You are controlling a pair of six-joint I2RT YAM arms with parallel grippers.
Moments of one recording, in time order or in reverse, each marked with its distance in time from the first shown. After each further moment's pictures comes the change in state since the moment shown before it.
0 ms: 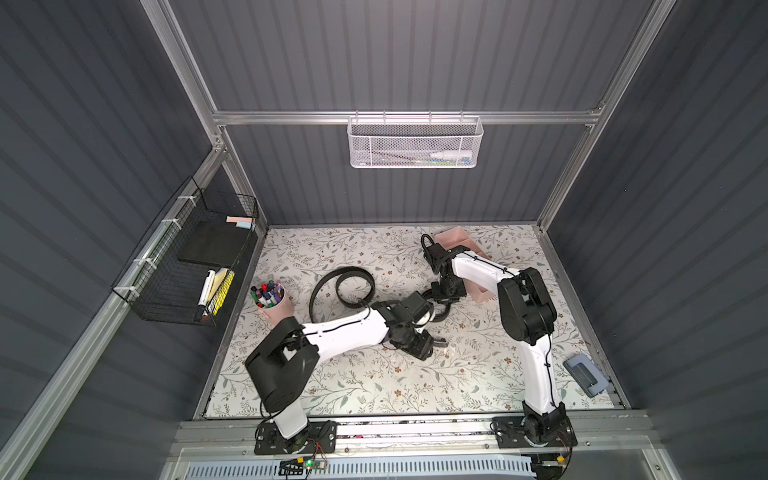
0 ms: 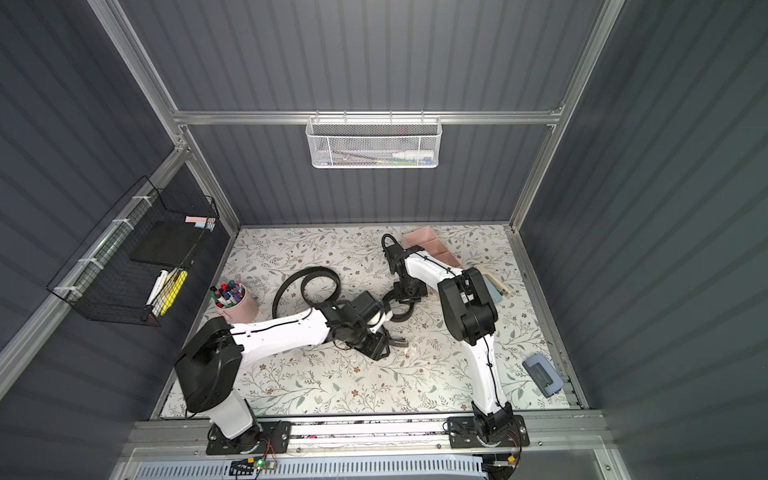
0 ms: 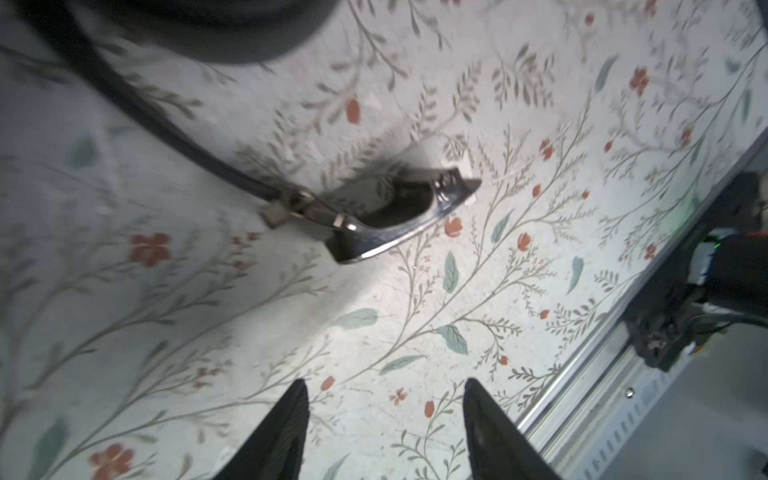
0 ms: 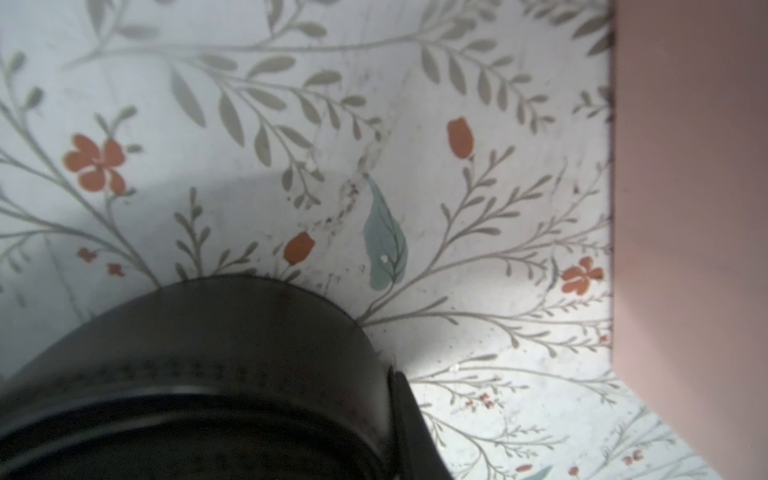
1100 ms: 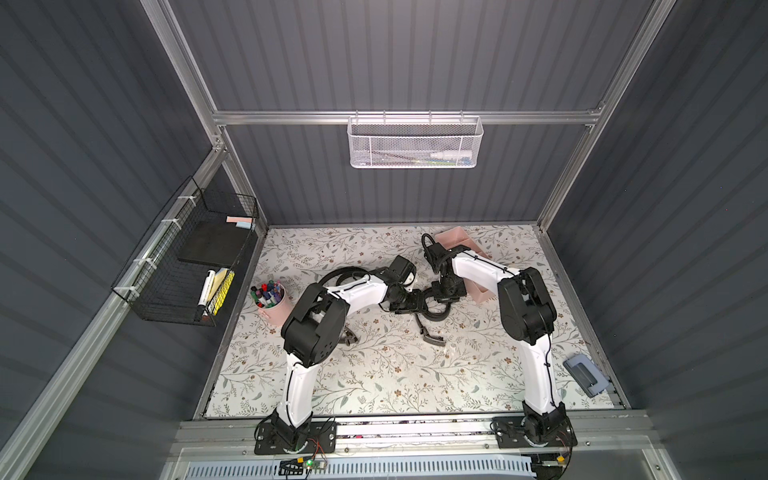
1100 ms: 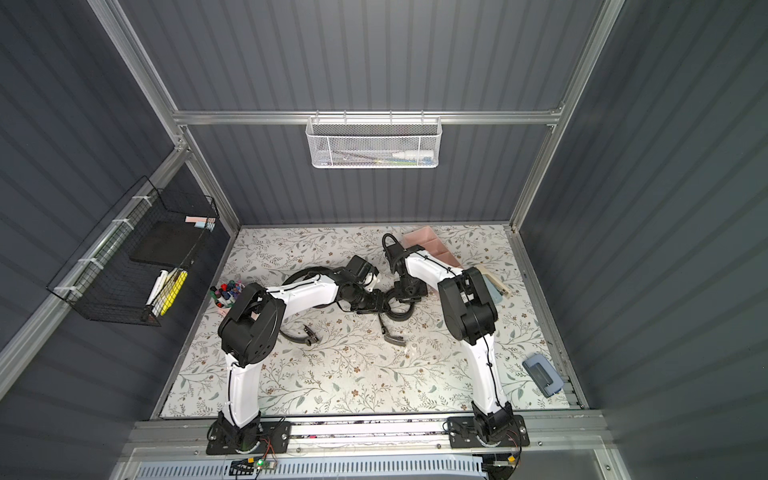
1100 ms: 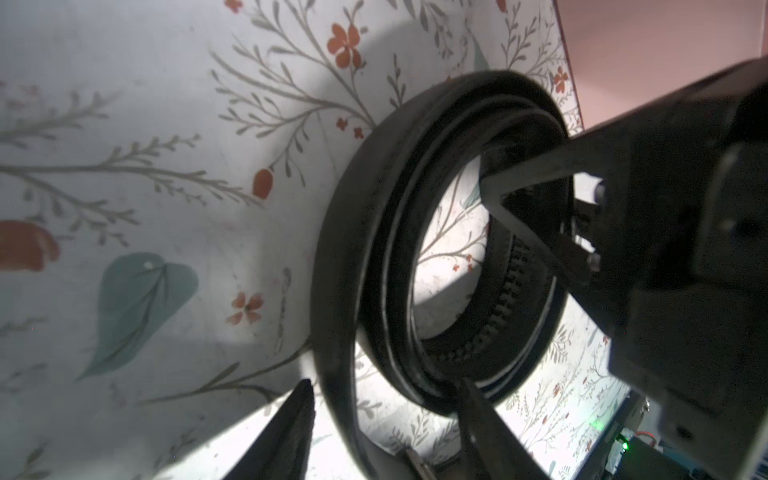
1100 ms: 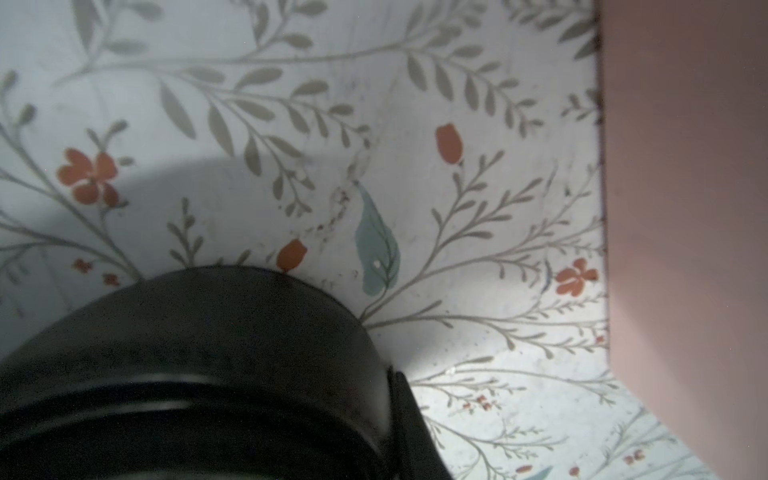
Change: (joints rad) left arm 0.205 0.400 0.298 0.134 0.147 -0.146; right arm -0.005 0.003 0.008 -0.002 -0.010 0.008
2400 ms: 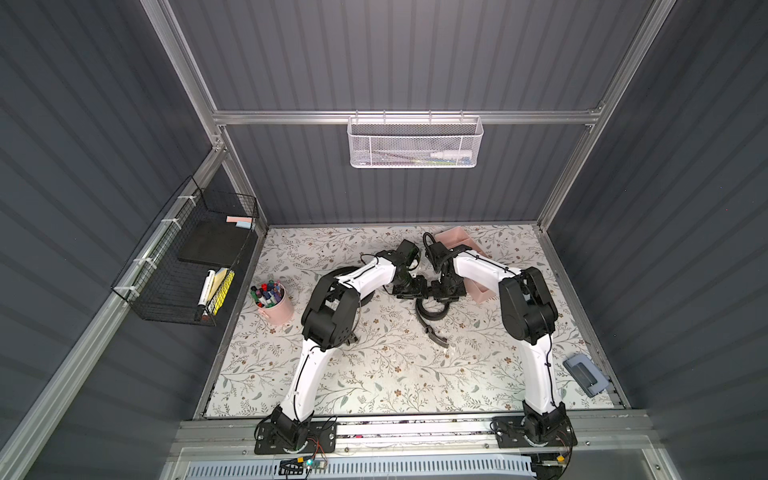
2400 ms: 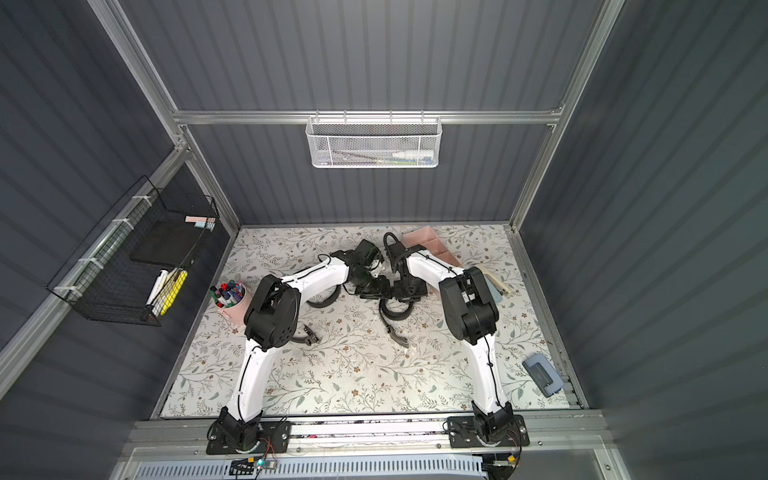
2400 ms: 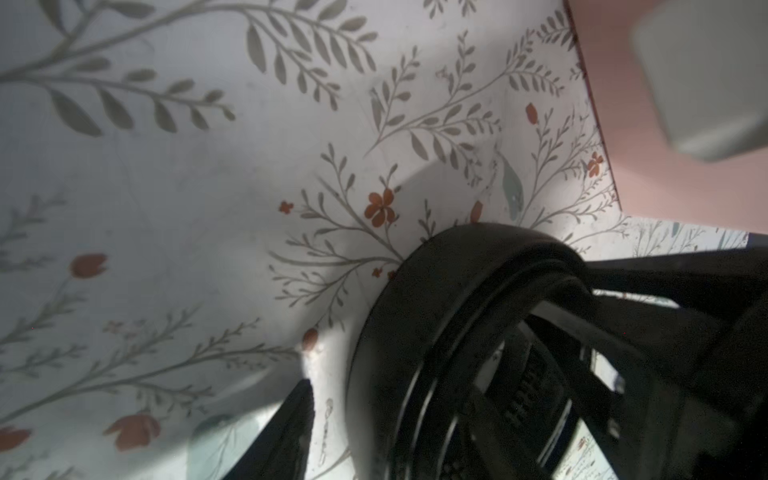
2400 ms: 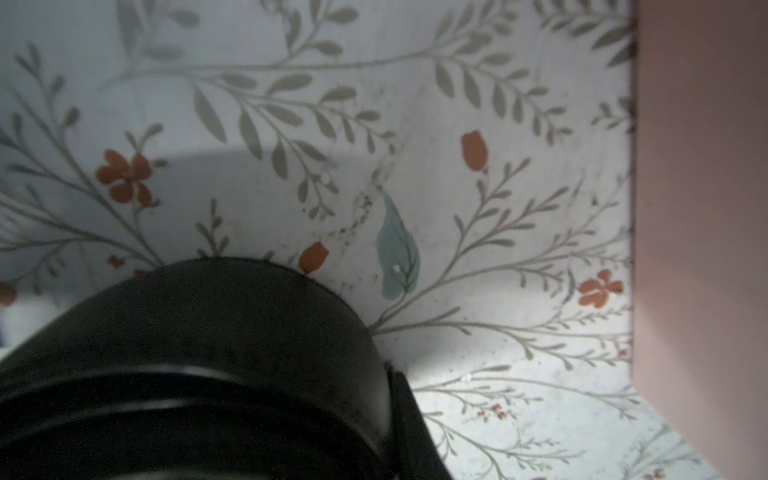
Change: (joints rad) left arm 0.057 0.231 0.404 -0.284 -0.021 0.136; right arm -0.011 -0.003 -0.011 0.023 -0.037 -0.019
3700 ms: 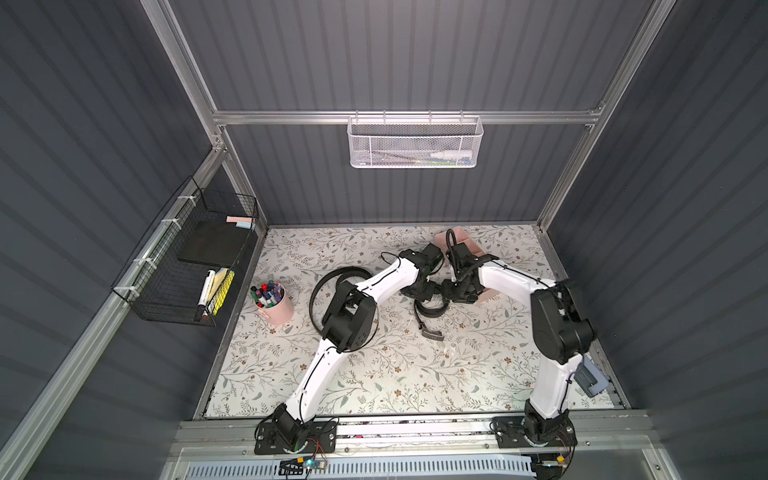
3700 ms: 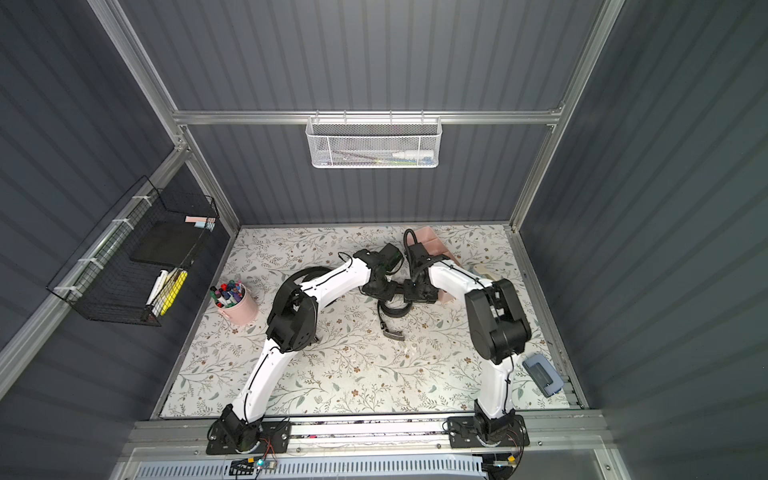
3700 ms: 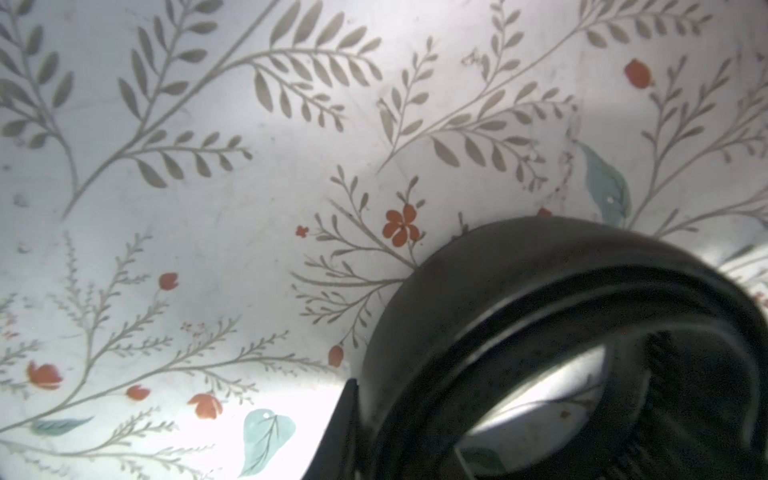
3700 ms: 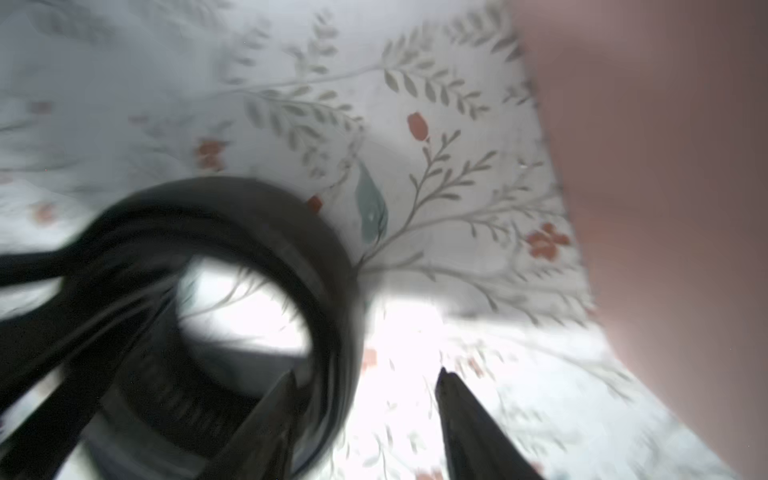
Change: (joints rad) left arm -0.123 0.140 0.295 -0.284 -0.425 0.101; right arm -0.071 -0.382 -0.372 0.306 -0.140 -0.022
